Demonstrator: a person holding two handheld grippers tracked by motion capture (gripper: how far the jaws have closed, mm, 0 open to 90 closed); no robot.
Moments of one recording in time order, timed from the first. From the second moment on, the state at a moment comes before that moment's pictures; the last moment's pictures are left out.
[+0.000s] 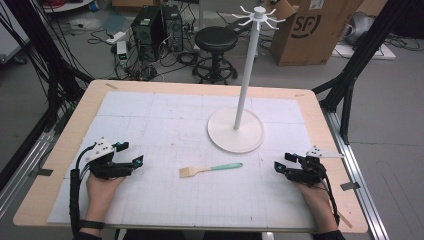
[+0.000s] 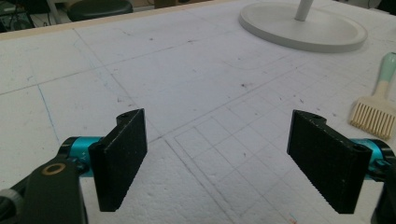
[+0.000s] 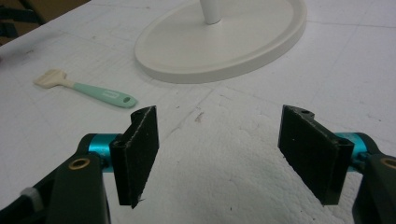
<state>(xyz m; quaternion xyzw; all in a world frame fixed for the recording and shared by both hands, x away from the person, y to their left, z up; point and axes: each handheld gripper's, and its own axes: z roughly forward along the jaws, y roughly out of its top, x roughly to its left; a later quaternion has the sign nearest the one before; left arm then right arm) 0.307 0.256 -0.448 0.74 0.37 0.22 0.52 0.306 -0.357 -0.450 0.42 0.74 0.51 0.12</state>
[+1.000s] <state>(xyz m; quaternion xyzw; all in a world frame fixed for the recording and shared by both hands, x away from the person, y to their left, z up) 0.303 0.250 -0.431 0.73 0.35 0.20 0.55 0.308 -0.357 -0.450 0.42 0.74 0.51 0.12</state>
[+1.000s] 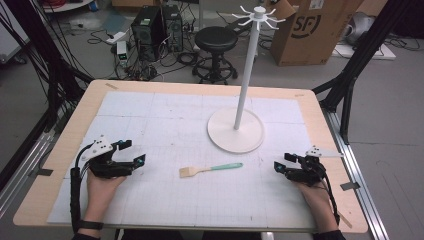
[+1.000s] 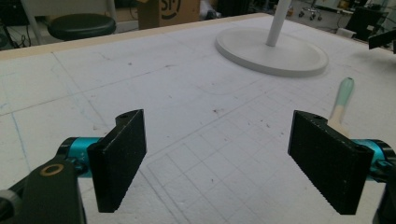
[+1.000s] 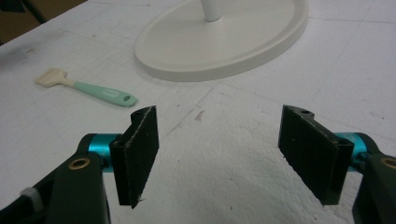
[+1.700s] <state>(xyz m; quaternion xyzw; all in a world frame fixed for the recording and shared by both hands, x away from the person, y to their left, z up) 0.306 0.208 -0.418 0.77 0.29 0.16 0.55 0.309 -0.357 -0.450 0.43 0.74 0.51 0.11</state>
